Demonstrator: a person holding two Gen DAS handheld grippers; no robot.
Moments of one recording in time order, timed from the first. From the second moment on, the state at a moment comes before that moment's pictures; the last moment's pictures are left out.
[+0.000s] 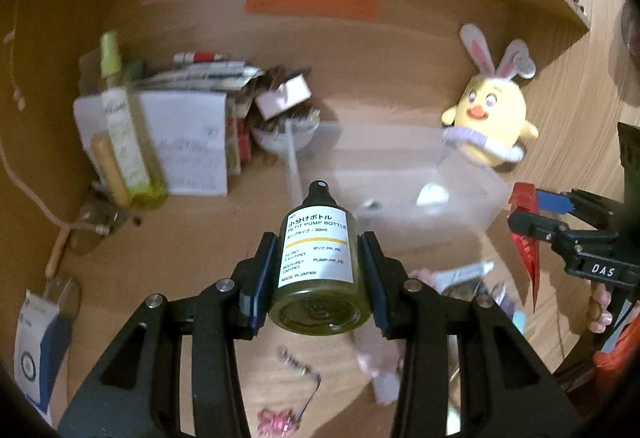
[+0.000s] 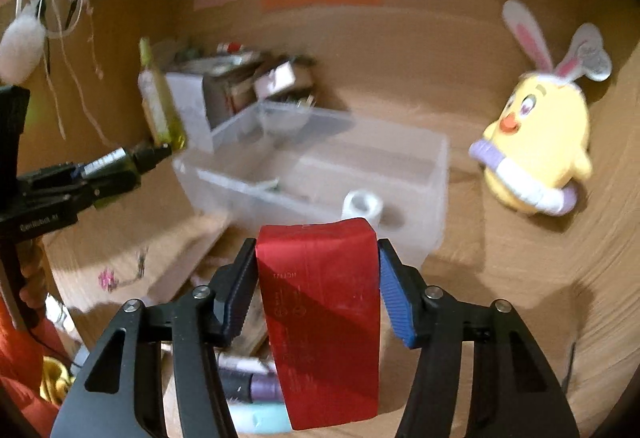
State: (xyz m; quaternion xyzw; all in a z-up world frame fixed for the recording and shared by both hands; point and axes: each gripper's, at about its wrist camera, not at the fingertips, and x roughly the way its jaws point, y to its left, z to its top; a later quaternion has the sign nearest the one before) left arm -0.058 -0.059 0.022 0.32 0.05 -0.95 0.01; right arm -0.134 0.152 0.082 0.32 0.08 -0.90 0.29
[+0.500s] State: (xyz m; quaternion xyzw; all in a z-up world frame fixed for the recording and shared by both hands) left arm -0.139 -0.046 0.044 0.33 0.04 -0.94 -0.02; right arm -0.195 0.127 0.147 0.24 0.09 -0.93 0.25
